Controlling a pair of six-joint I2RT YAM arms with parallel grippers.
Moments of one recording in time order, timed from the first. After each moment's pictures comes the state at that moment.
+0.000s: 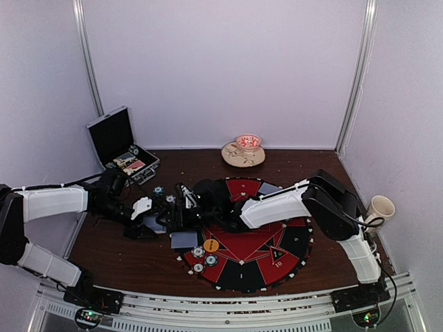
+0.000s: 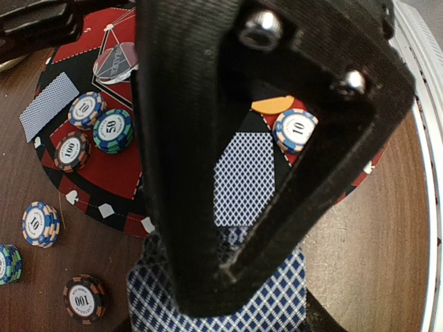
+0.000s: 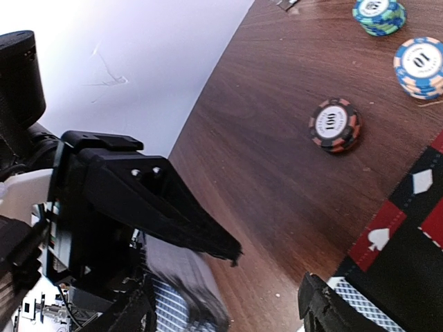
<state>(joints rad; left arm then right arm) -0.33 1.33 0.68 -0.47 0.67 0.96 1.07 2.29 1.56 0.36 -0.35 0.87</state>
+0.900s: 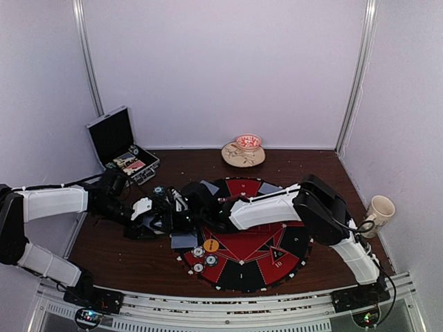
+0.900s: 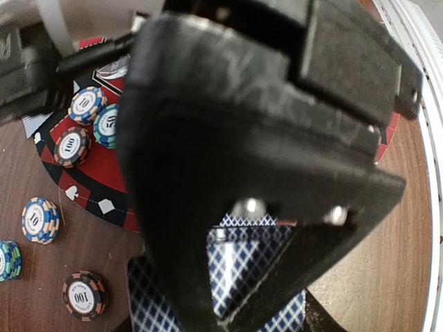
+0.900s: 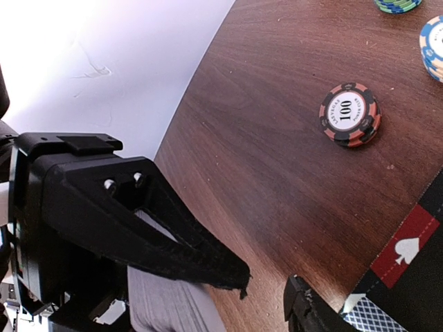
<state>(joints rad) -0.33 1.33 0.68 -0.47 0.65 0.96 1.09 2.38 1.72 0.23 -0.32 0.87</state>
